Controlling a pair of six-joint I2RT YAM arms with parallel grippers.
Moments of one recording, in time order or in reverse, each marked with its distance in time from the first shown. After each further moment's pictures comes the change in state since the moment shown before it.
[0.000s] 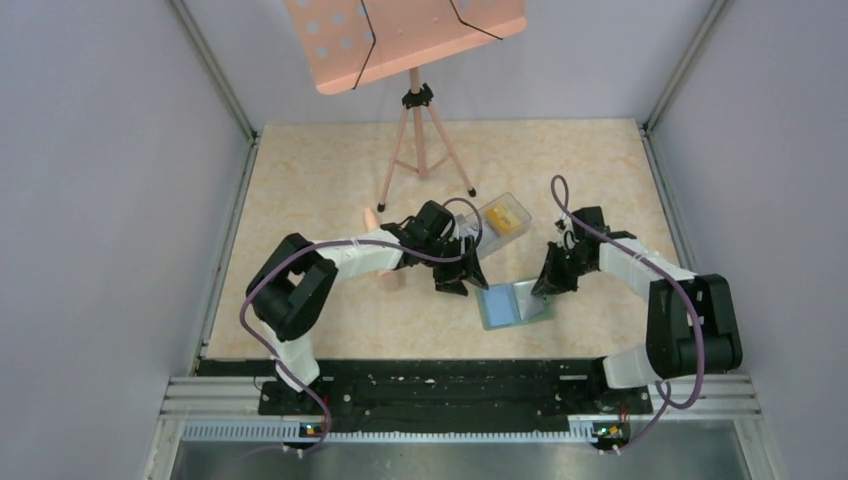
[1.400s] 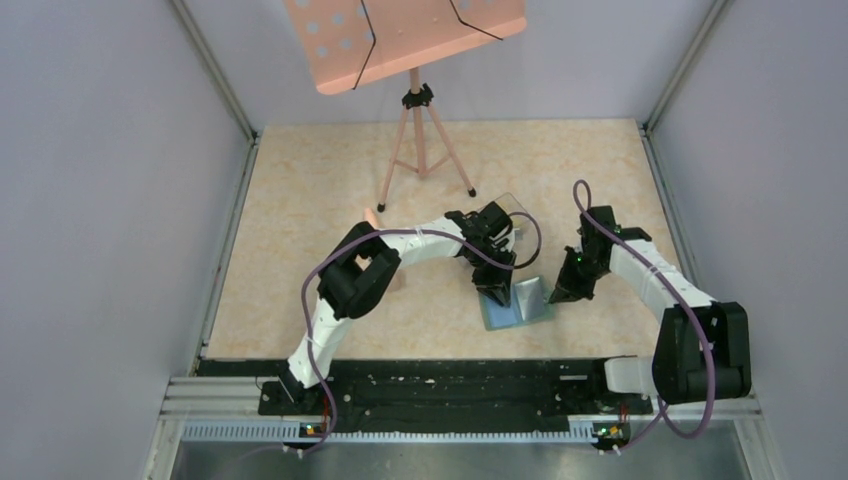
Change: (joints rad) left arm -0.150 0.424 0.553 -0.378 0.021 0.314; right arm -0.029 -0.105 0.040 -0.255 0.171 0.130
